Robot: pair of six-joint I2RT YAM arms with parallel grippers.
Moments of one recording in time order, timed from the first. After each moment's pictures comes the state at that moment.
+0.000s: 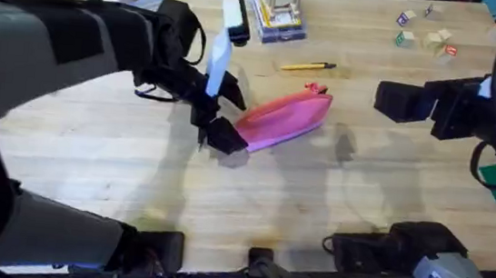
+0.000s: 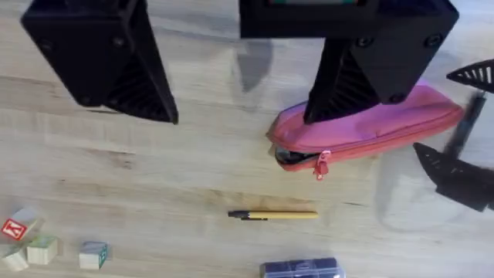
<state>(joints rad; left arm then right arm) -0.27 1.67 1.00 -0.78 0.82 1.04 -0.01 0.65 0.84 -0.83 -0.11 -0.03</state>
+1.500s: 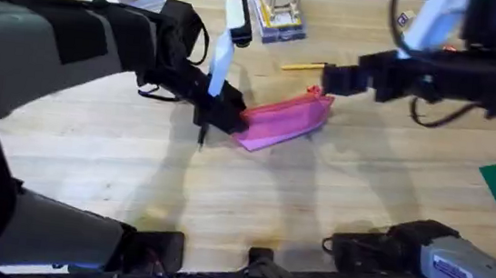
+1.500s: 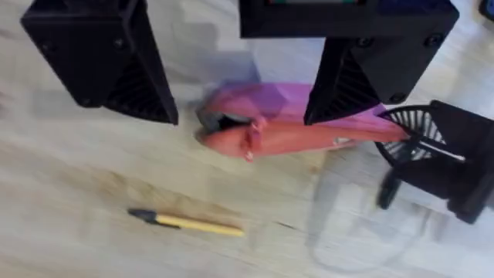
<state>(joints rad) -0.28 1.67 1.00 -0.76 0.84 1.04 0.13 1.08 0.90 -0.66 -0.28 -0.03</state>
